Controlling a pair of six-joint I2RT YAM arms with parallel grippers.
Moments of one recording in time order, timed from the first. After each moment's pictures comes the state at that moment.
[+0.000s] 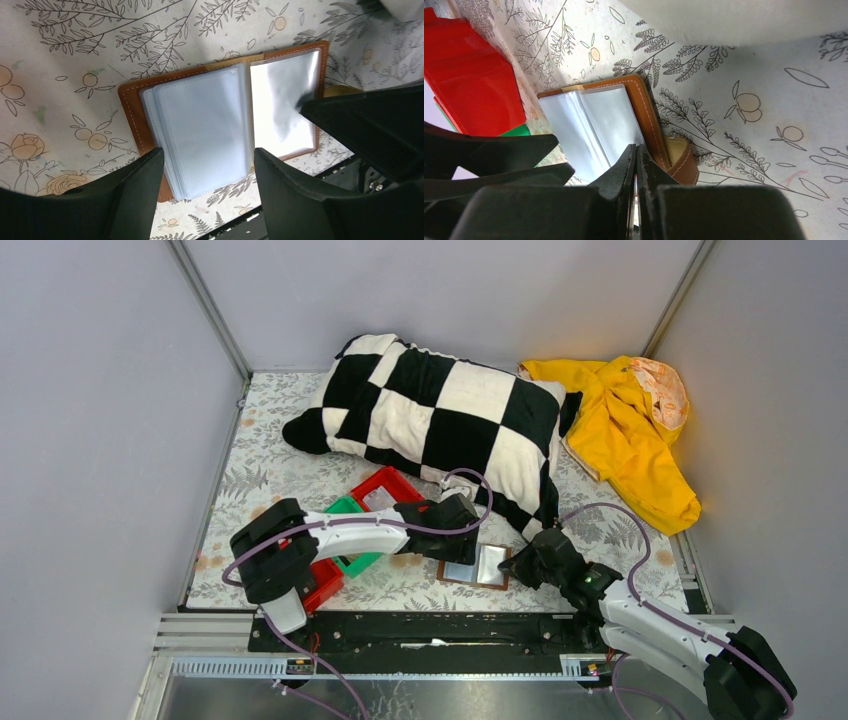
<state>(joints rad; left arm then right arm) -1.09 1.68 1.02 -0.35 -0.06 -0.83 0.69 0.75 0.14 -0.22 0.04 1.35</state>
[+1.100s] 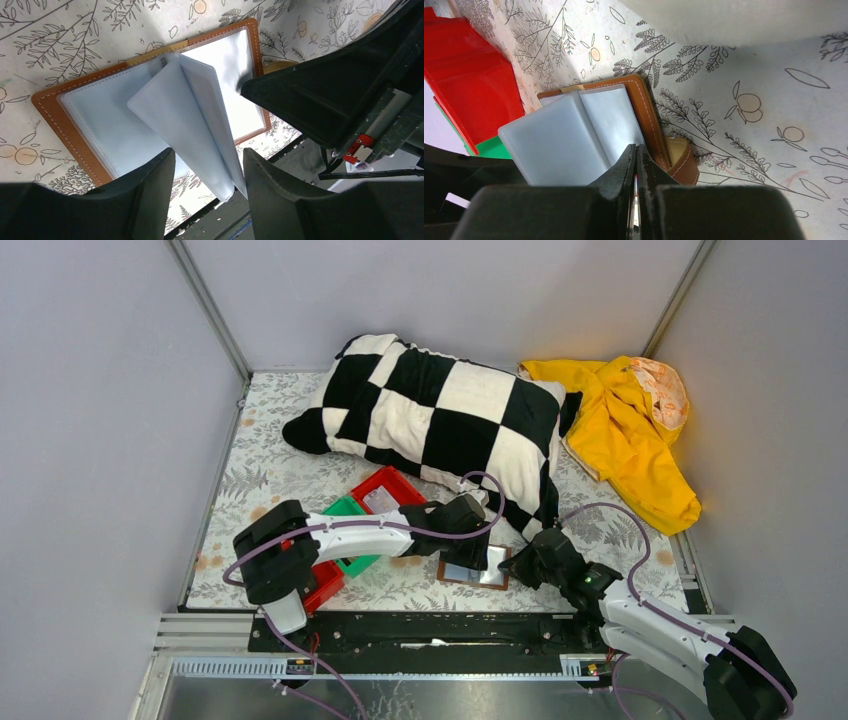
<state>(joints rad) -1.12 1.71 1.05 -0.29 0.06 -0.80 0.69 0.76 0.14 -0.22 0.04 1.35</state>
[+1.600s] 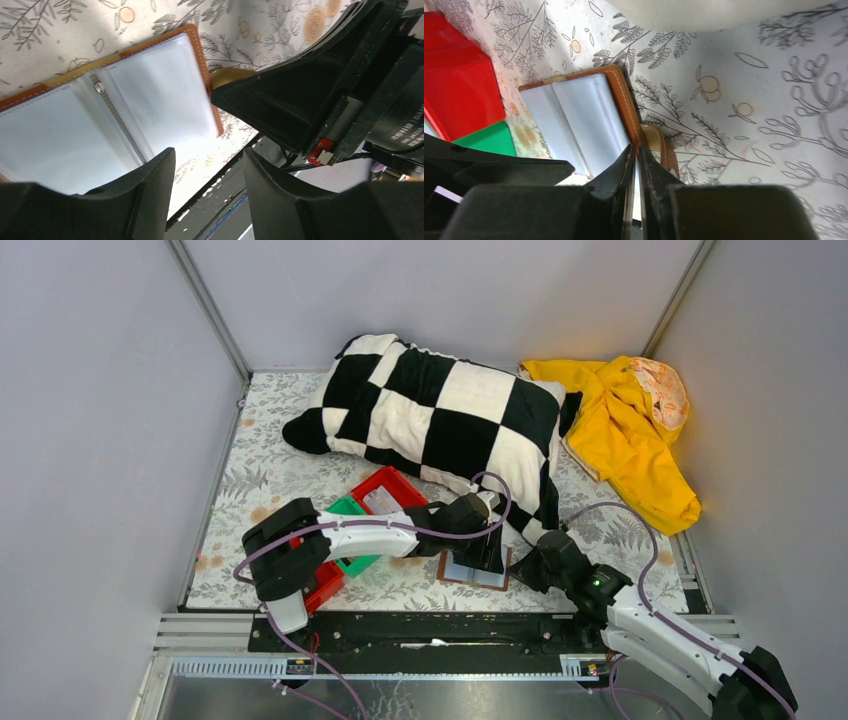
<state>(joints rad) -1.12 1.75 1.05 -0.14 0.19 -0.84 0.69 0.65 0.17 -0.39 0.05 1.31</state>
